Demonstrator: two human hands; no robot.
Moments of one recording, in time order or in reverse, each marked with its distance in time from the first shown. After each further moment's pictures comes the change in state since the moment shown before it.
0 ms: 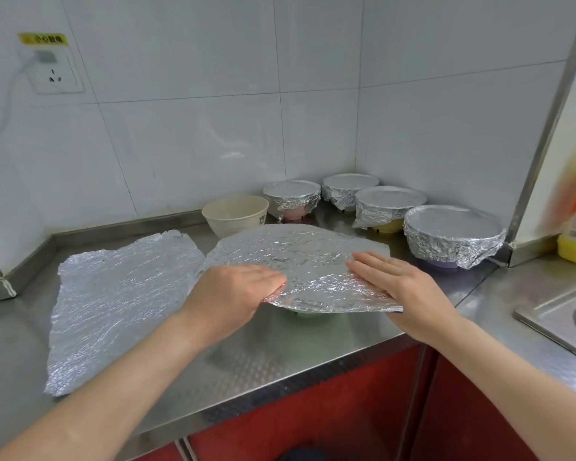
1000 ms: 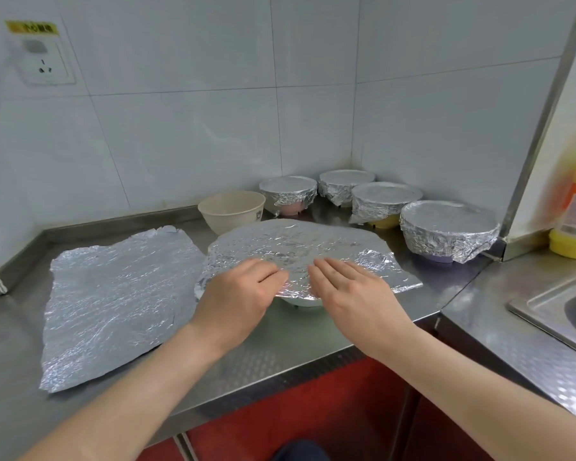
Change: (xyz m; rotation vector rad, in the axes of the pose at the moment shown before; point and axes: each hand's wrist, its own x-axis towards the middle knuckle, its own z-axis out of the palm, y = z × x) left_hand -0.001 0.024 0.006 0.102 0.086 -0.112; right_hand 0.025 -0.076 0.025 -0.454 0.133 -0.138
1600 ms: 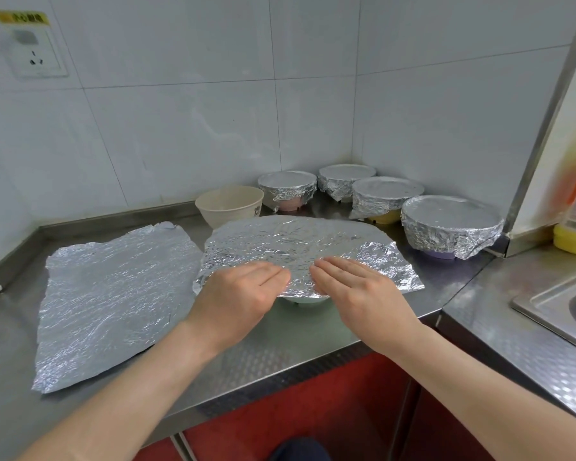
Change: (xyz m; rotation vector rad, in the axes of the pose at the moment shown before) left_hand 0.002 -0.003 0.005 0.025 0.101 0.155; right_hand -0.010 0.016 0.014 0.190 0.081 -0.037
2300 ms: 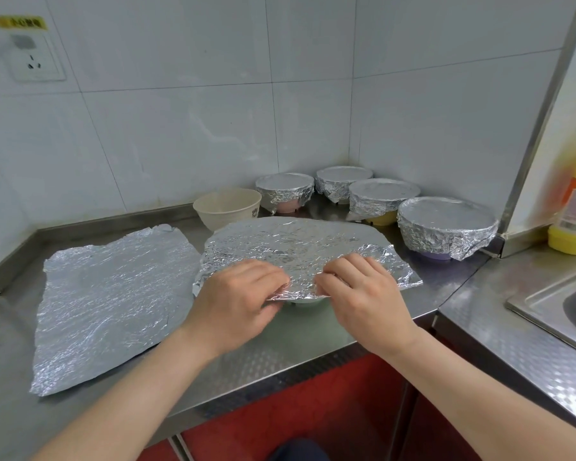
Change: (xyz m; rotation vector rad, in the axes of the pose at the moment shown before) left_hand -0.004 0.001 0.001 -0.197 -0.019 -0.110; right_hand 0.002 -0.004 -0.007 -0.083 0.154 0.035
